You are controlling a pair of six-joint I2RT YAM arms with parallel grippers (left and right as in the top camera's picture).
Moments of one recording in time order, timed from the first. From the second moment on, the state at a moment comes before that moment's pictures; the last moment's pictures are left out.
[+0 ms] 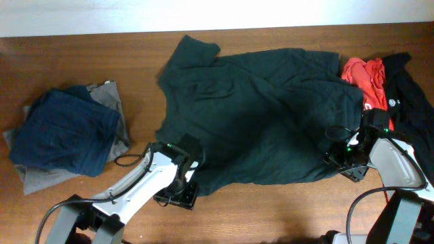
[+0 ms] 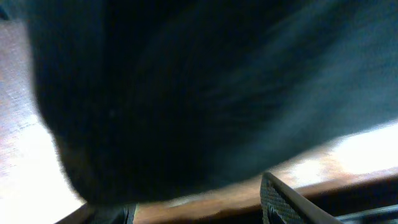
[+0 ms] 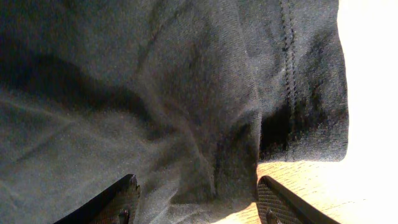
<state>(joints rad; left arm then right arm) -0.56 1.57 0.85 -1.06 0.10 -0.25 -0.35 1.52 0.85 -0.84 -0.13 0.31</state>
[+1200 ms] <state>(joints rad) -0.45 1.23 1.09 -1.04 0.24 -0.23 -0.35 1.52 0.85 -0.83 -0.13 0.31</state>
